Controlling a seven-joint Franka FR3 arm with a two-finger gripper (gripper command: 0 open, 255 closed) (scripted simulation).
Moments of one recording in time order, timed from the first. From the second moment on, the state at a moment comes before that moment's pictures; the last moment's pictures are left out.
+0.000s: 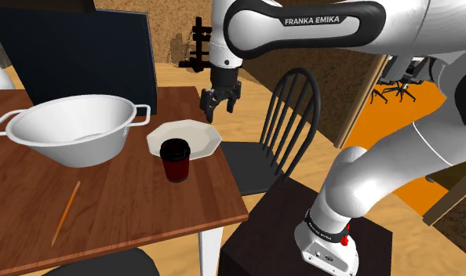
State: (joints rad) arm 0.05 -0.51 0.19 -2.22 0.06 1.78 0.25
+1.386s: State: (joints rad) arm 0.12 -0.09 0.38 -1.99 0.04 1.91 0.47
